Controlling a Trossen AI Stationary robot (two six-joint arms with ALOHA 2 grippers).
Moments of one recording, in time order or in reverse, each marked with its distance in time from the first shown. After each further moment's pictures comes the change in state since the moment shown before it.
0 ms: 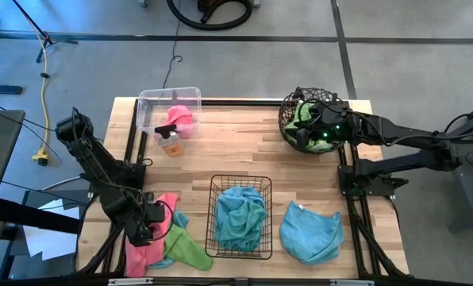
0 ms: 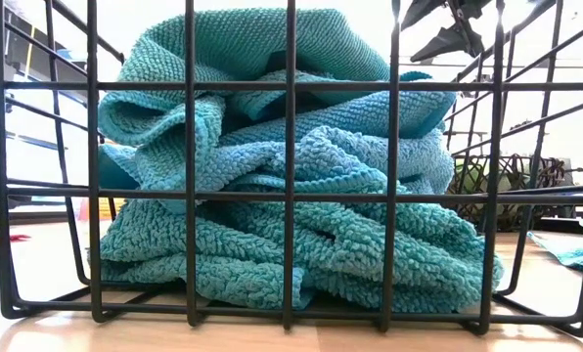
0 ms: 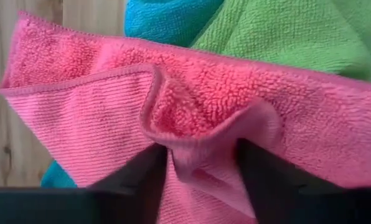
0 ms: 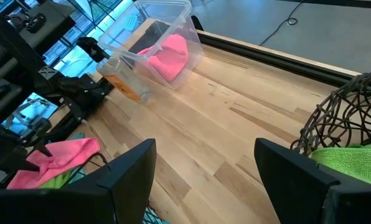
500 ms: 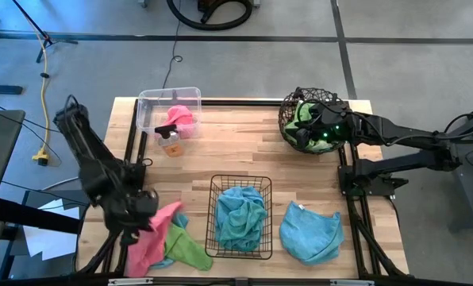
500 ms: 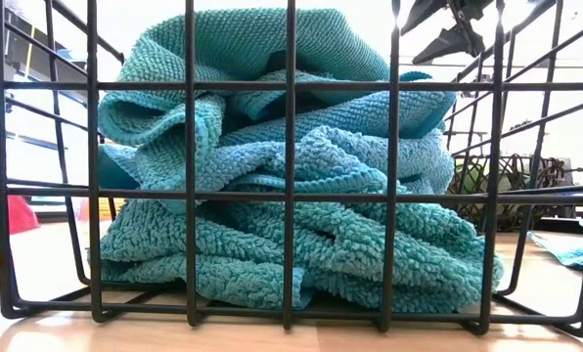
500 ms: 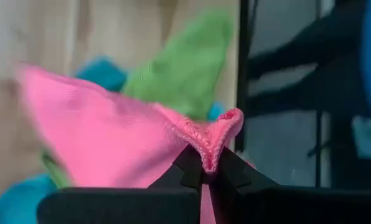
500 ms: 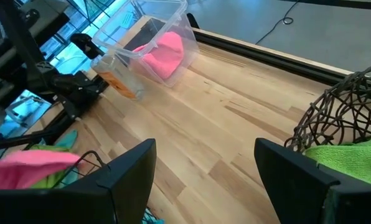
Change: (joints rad) left arm 0.014 -0.255 0.159 -0.021 -0.036 0.016; right arm 0.000 0.000 0.000 -0.017 0.009 -0.006
